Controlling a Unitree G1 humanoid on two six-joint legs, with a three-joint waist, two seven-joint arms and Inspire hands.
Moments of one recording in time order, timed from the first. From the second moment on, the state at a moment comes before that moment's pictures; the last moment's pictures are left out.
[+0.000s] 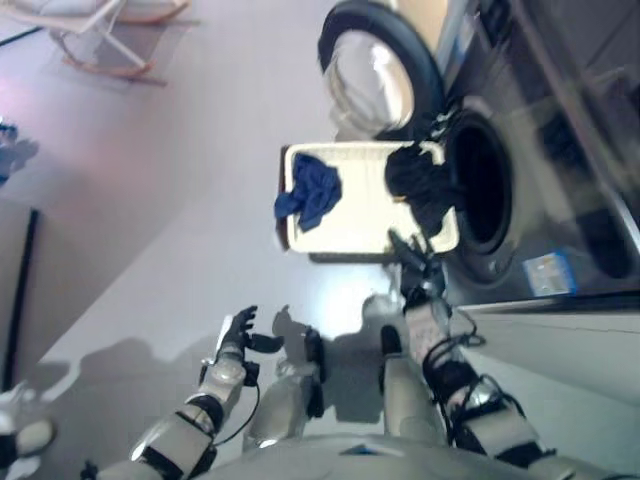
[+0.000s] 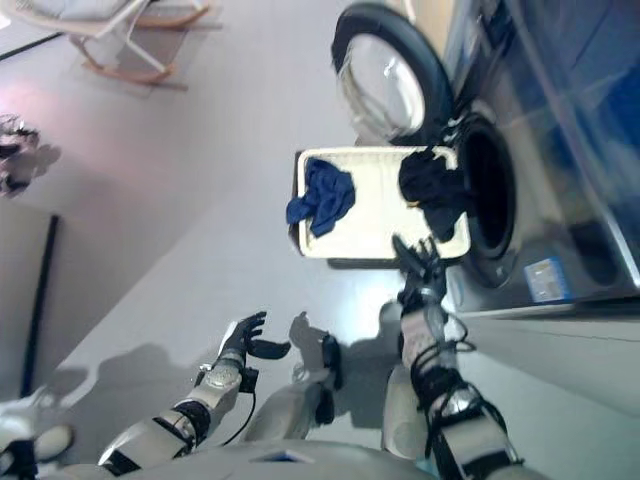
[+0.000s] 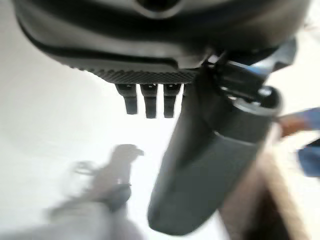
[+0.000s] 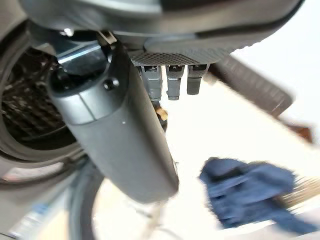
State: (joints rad) left arm -0.27 0.18 -0.41 1.22 -0.28 -0.20 0.27; right arm -0.19 -0.15 0.23 0.71 0.96 -0.27 -0.23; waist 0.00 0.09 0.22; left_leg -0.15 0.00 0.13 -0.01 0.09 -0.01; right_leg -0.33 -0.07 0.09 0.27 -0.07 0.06
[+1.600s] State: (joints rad) left arm -0.12 0.28 -0.33 1.25 -0.14 -0.17 0.32; right arm 0.10 -0.15 0.27 0.50 0.68 -0.18 -0.18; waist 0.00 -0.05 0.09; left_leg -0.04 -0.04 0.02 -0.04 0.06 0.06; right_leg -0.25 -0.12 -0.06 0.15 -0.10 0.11
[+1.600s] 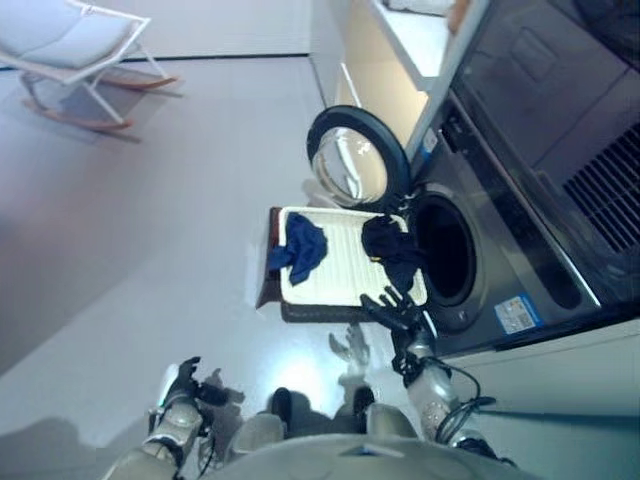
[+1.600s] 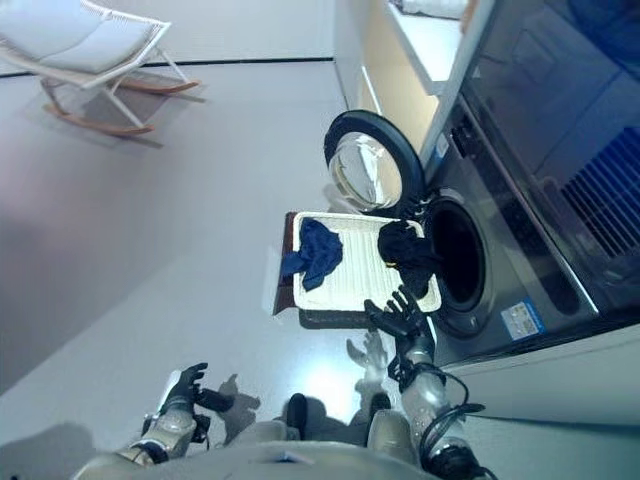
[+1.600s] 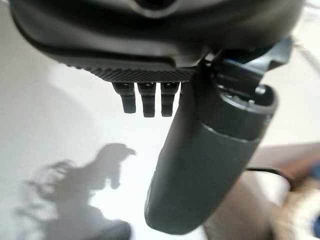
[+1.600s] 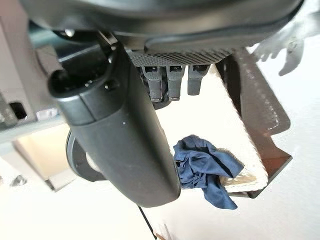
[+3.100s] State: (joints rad) left arm -0.13 0.29 -0.30 0.94 -0.31 -0.31 0.33; right arm -1.01 -0.44 0.48 1.32 0.03 -0.04 -0.45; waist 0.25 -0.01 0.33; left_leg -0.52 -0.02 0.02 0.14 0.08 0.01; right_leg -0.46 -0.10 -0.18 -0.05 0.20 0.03
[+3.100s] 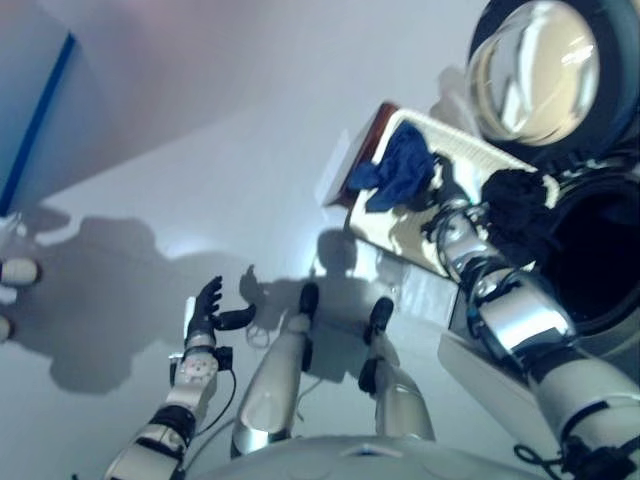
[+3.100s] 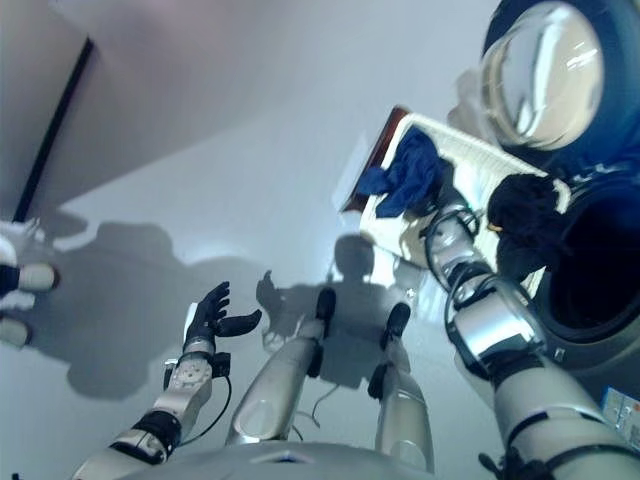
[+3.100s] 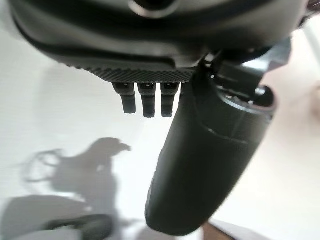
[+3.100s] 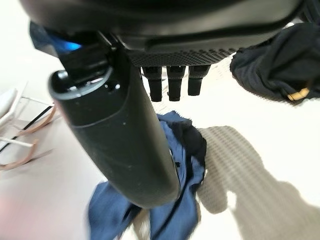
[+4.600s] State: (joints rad) left arm -0.33 0.28 -0.45 0.84 -0.32 -0.31 0.41; right arm -1.18 -0.49 0.36 1.33 0.27 -0.09 -0.52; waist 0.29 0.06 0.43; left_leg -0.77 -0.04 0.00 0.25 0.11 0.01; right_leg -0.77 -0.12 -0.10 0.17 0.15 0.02
